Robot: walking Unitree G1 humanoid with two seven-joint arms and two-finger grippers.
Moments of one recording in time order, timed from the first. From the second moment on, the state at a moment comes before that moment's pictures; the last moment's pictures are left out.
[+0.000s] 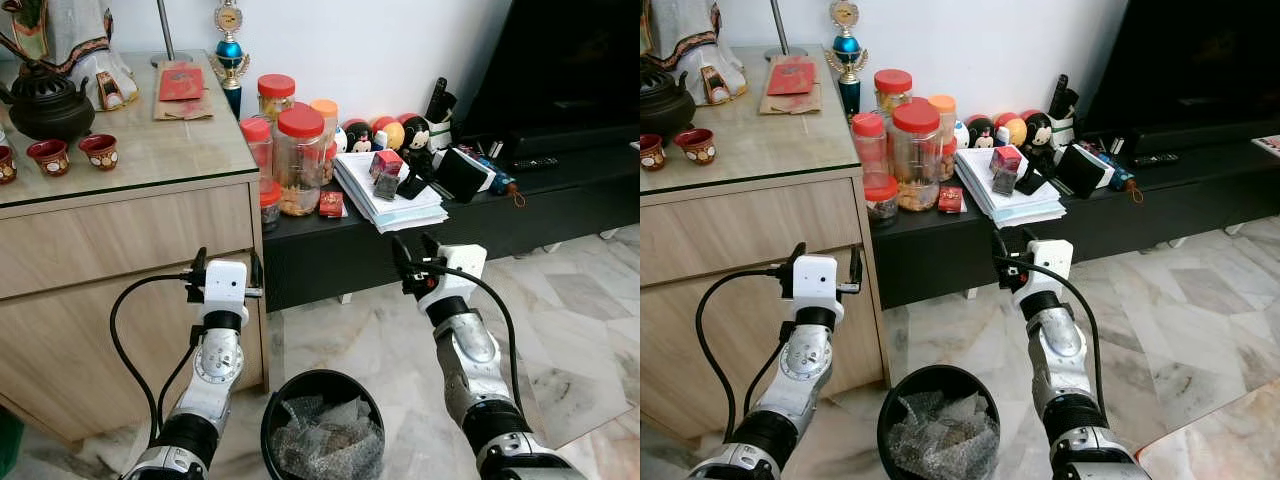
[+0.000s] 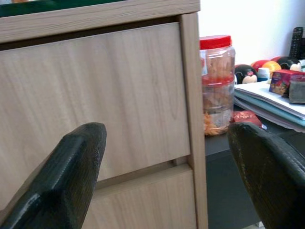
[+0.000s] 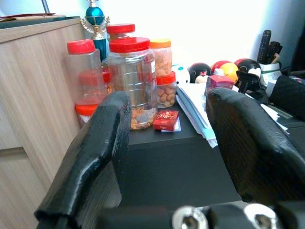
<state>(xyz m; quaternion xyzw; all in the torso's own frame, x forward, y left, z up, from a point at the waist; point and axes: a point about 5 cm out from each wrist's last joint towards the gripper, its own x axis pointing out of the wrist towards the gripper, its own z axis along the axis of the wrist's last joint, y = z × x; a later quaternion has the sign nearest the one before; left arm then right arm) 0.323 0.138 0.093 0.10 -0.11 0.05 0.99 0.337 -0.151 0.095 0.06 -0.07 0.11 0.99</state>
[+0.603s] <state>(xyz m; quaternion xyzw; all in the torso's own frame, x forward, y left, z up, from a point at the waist) 0.323 0.135 0.094 0.10 -0.11 0.04 0.99 0.335 -0.150 0.095 0.09 -0.08 0.10 0.99</state>
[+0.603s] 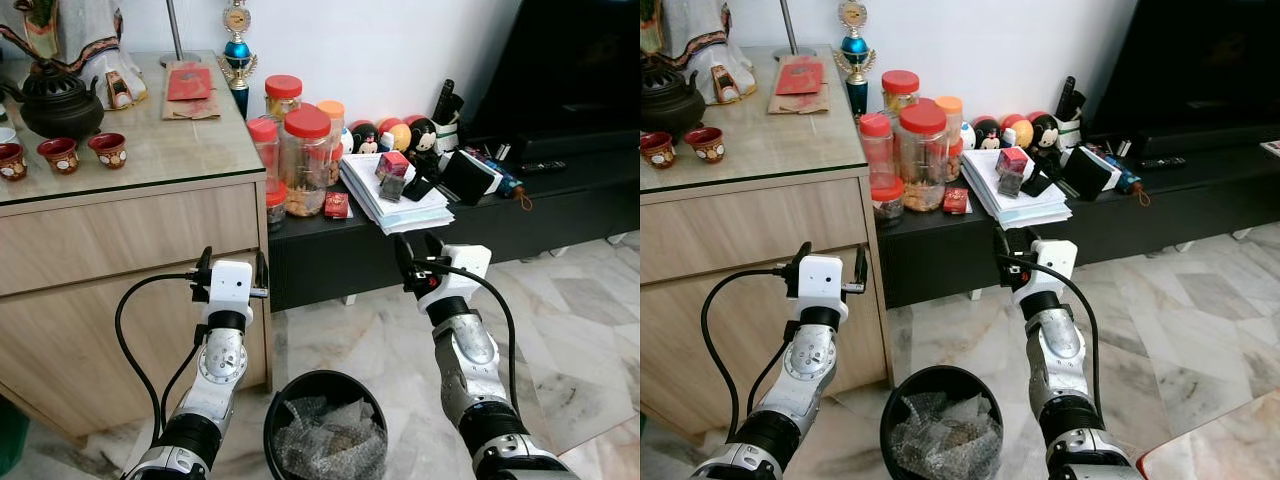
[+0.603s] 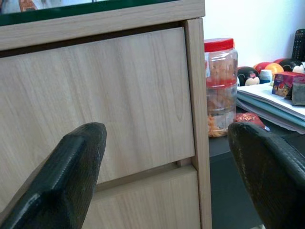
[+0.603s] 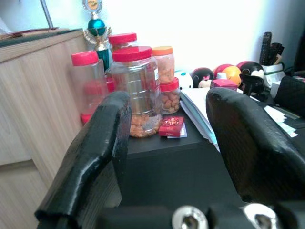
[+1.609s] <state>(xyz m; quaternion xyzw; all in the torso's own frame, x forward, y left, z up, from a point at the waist) 0.337 0.137 0.114 0.12 -0.13 0.01 0.98 0.334 -0.143 0.092 0.13 -0.08 0.06 0.99</state>
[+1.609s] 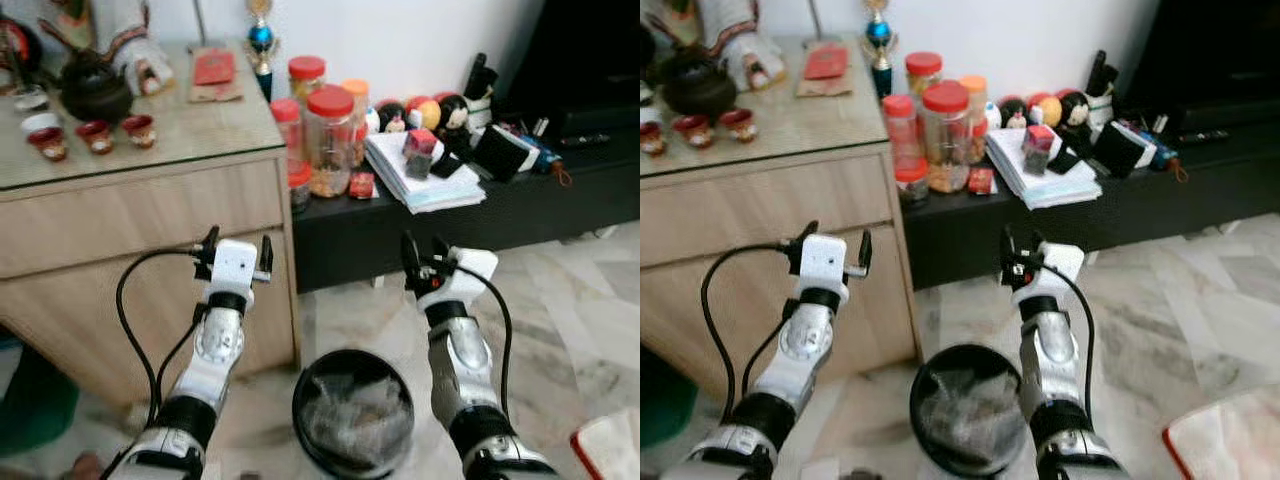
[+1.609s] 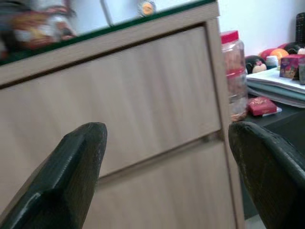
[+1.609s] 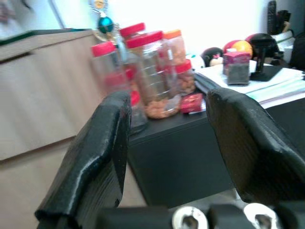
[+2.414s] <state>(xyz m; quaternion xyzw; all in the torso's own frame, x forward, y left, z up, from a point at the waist) 0.331 0.139 0.097 0.11 -0.10 0.02 0.99 0.333 -0.146 0.087 0.12 -0.07 0.07 0.99</state>
